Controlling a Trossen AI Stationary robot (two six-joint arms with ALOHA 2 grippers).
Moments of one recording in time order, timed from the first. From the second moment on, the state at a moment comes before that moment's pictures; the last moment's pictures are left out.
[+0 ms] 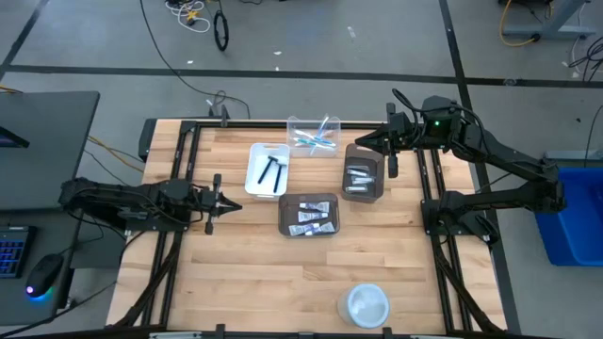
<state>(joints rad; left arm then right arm) -0.03 0.22 0.01 0.02 -0.01 0.12 -0.38 1.00 1.17 -0.42 -0.31 -0.12</state>
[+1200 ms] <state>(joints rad) -0.03 0.22 0.01 0.02 -0.01 0.12 -0.21 0.59 0.39 0.32 -0.32 -0.16</state>
